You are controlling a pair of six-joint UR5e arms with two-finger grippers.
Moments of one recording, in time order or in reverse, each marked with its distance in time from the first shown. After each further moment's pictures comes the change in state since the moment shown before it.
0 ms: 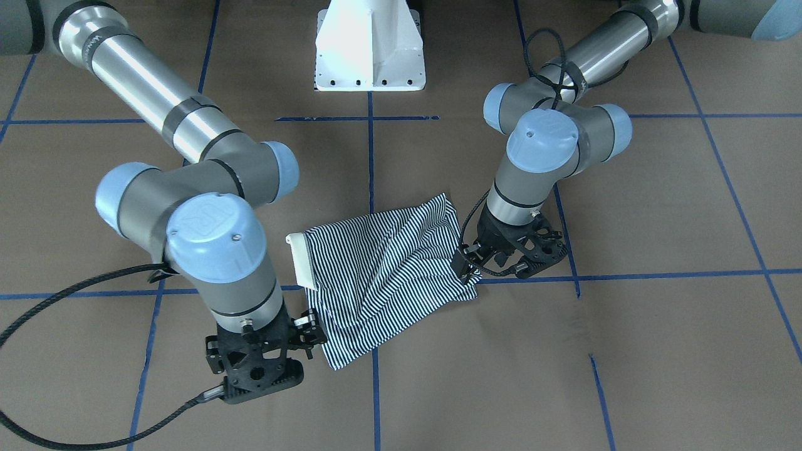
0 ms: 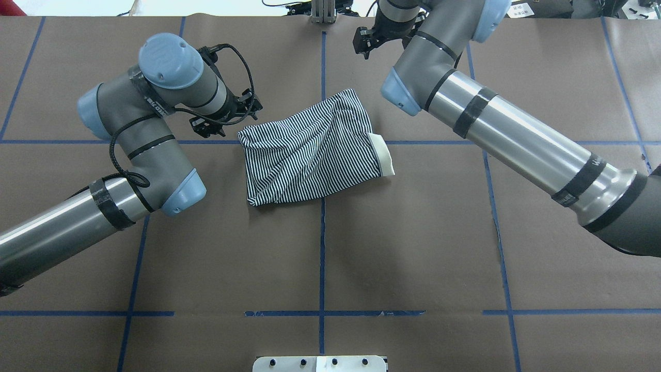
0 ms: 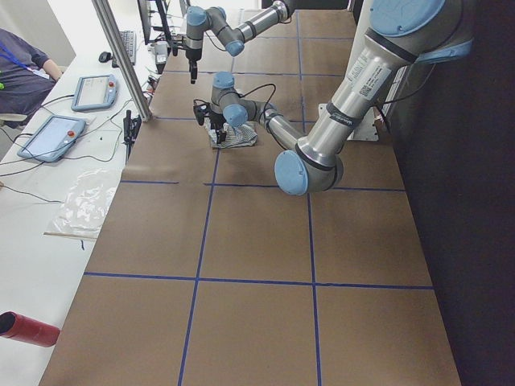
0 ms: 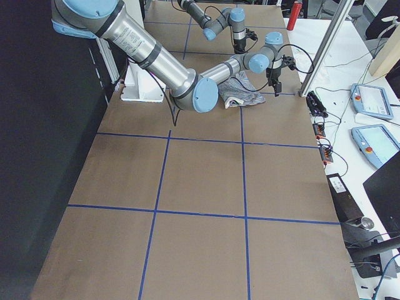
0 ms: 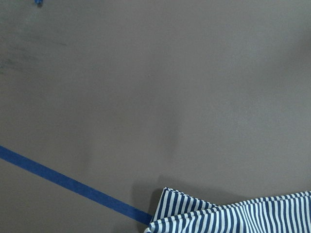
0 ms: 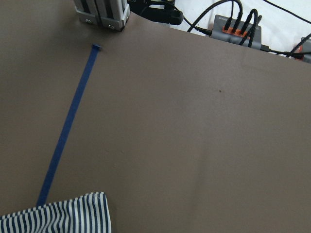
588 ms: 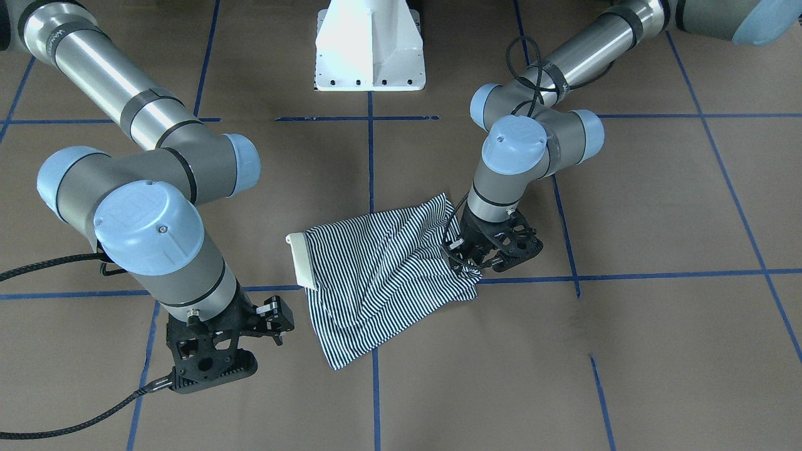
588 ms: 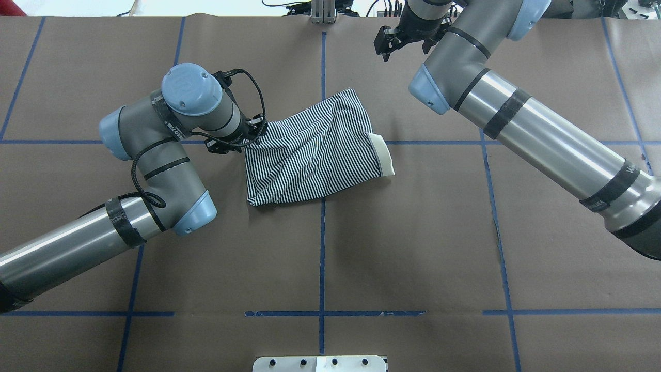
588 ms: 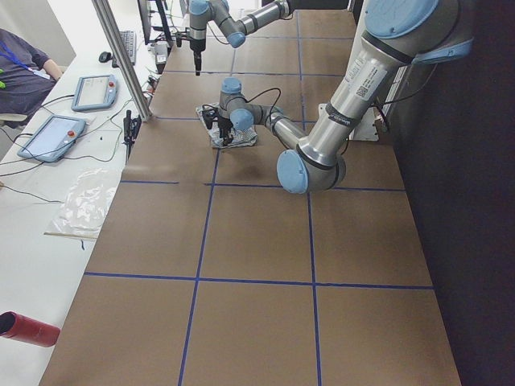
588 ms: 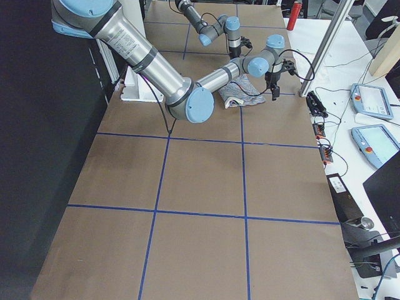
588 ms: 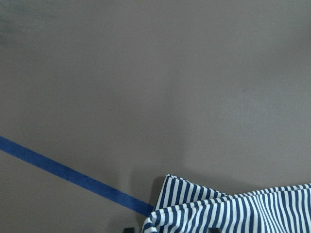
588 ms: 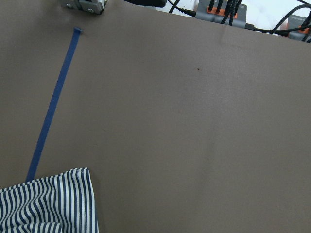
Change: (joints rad) left arm 0.057 0.003 0.021 -0.007 0.024 -0.007; right arm 0.024 -0.062 0.087 -0.042 0.047 -0.002
